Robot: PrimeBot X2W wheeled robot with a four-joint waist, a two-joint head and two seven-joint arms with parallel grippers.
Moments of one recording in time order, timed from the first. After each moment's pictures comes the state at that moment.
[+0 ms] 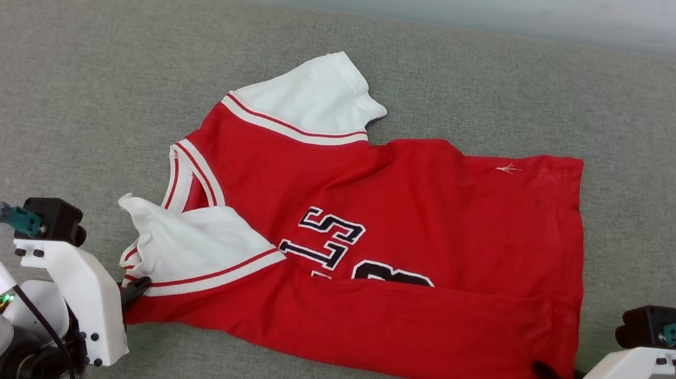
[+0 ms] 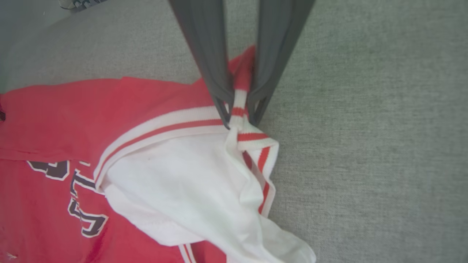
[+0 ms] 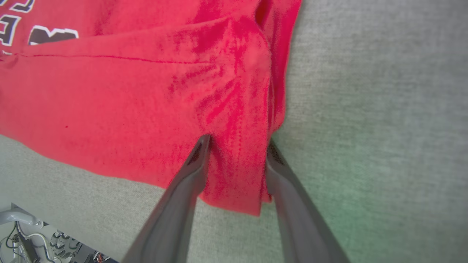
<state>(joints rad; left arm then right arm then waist) -0.23 0.68 -0.49 0.01 -1.05 0.23 0.45 -0.12 -0.25 0.09 0.18 0.51 0.13 0.72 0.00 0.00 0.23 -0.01</state>
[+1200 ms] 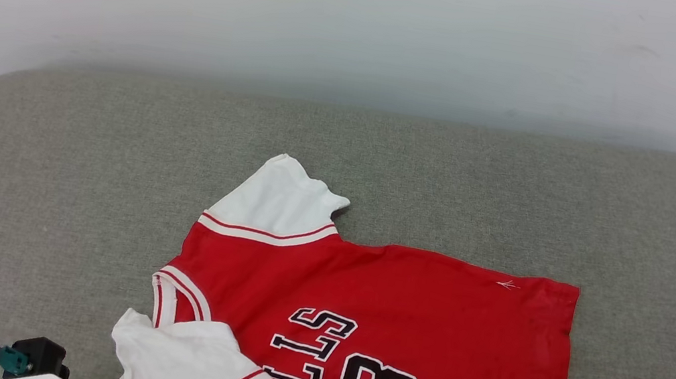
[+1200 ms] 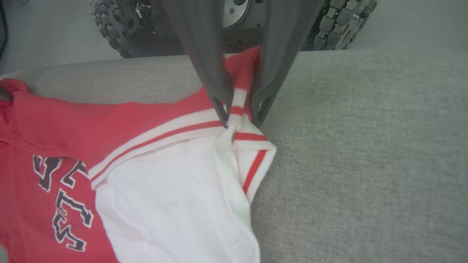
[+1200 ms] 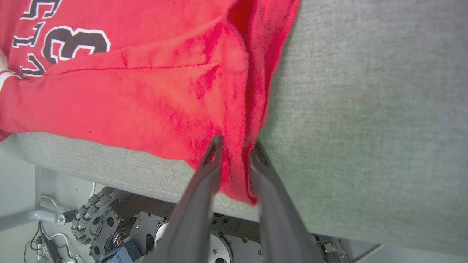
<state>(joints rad) 0.08 0.65 -0.48 0.01 -1.13 0.27 0.36 0.16 -0.20 0.00 0.10 0.53 0.13 0.68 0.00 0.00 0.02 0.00</state>
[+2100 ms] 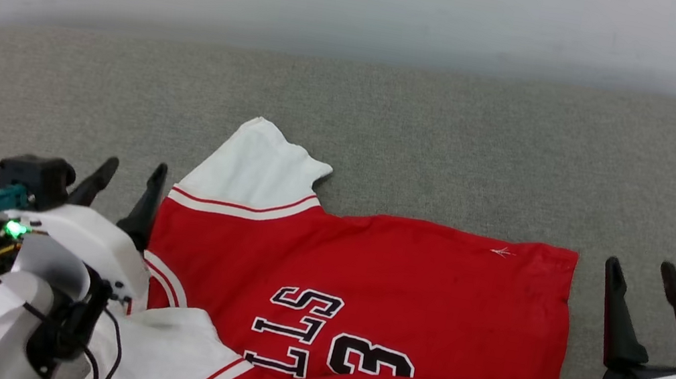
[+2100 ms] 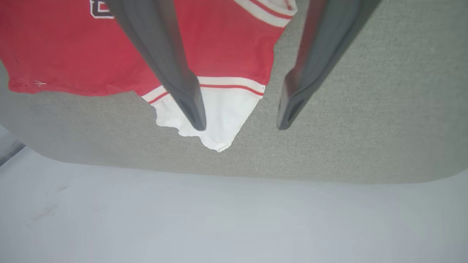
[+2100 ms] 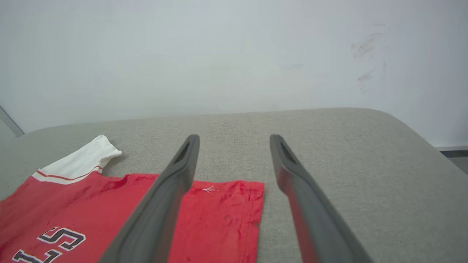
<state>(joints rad) -0.31 0.55 -0.46 0.15 -0.83 0.19 -0.05 -0.01 -0.11 -0.09 -0.11 0.25 0.13 0.04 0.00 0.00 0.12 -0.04</state>
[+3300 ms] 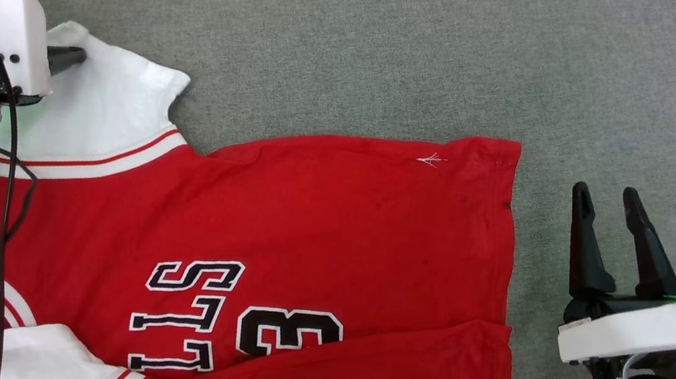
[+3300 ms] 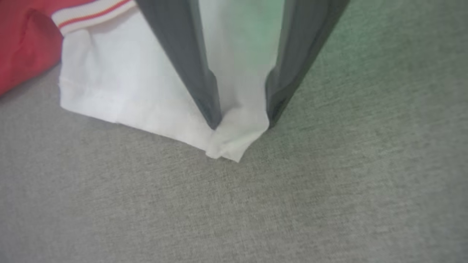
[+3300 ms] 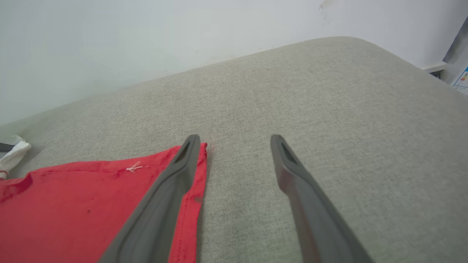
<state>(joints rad) -0.97 0.70 -0.55 0.52 -1.03 0.03 0.87 -0.22 -0.05 -0.01 0.01 0.34 0.13 -0.05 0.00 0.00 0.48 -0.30</state>
